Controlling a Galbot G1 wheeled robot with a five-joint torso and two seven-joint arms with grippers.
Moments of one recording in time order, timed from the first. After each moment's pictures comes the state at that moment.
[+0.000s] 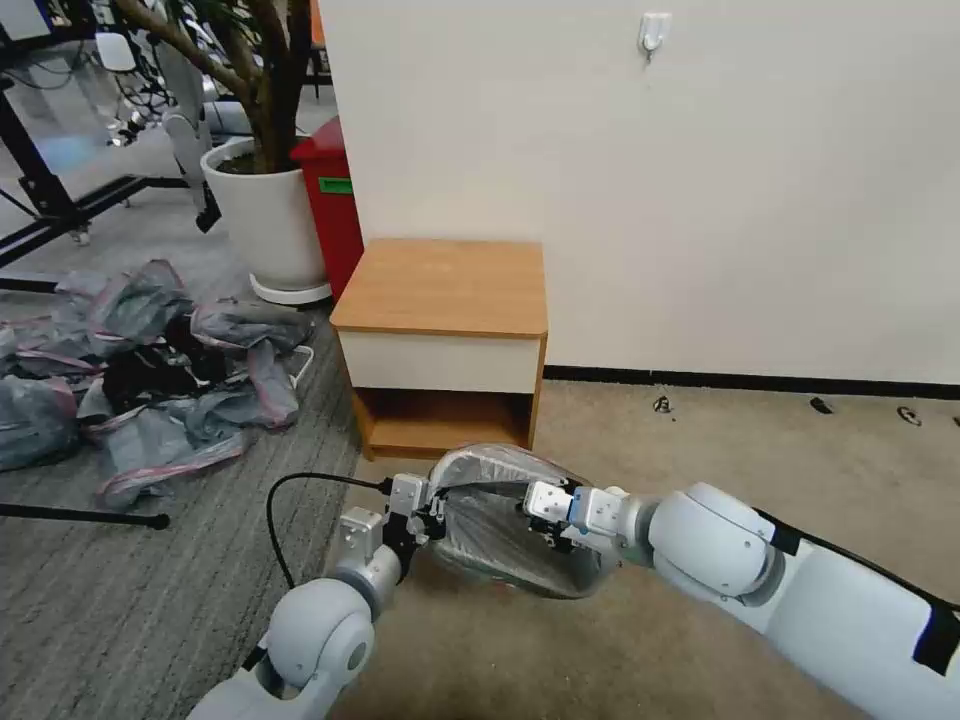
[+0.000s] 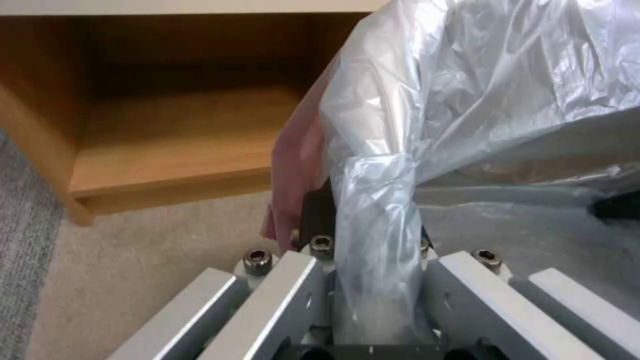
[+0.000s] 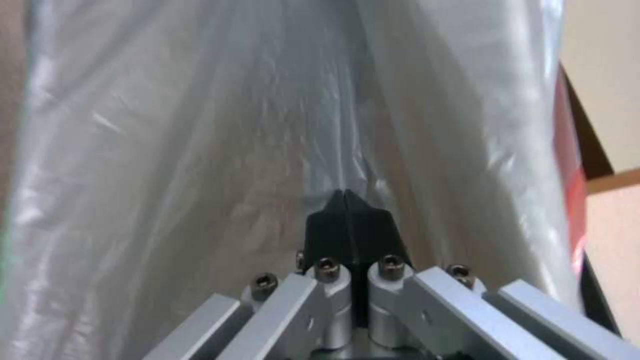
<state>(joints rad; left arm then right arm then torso) 1.34 -1.14 -0.16 -2.03 -0.48 0.43 -0.15 -0.78 0.72 -0.29 2.07 0.02 -0.71 -0.44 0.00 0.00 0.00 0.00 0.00</state>
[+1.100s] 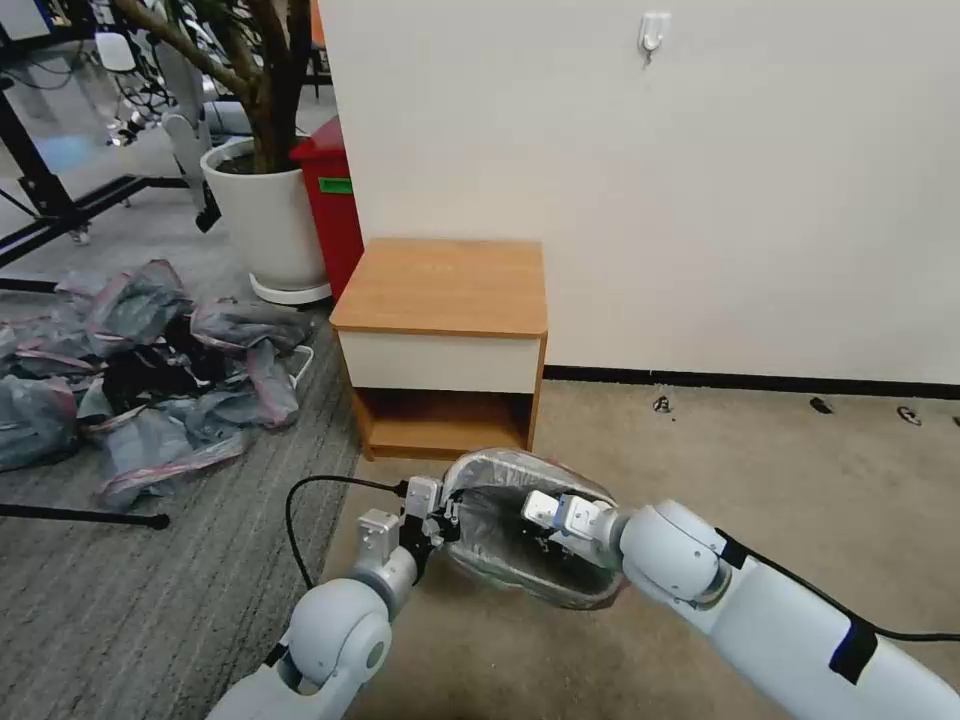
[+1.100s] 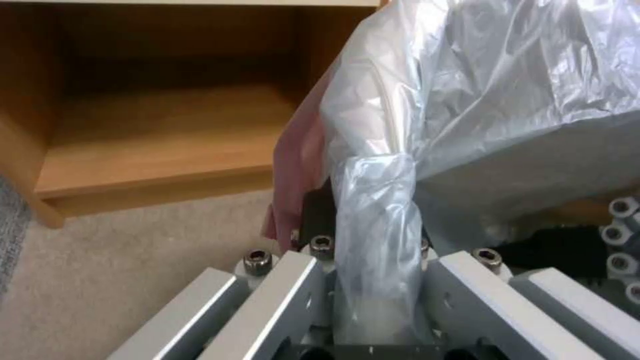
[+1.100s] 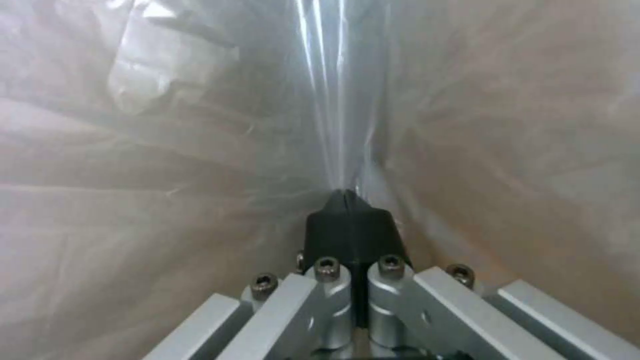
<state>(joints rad) 1.31 -1.16 -0.12 -1.99 -0.47 0.41 -0.15 -0.89 0.89 -0.23 1.90 -0.10 -0.71 -0.45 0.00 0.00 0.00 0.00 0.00</state>
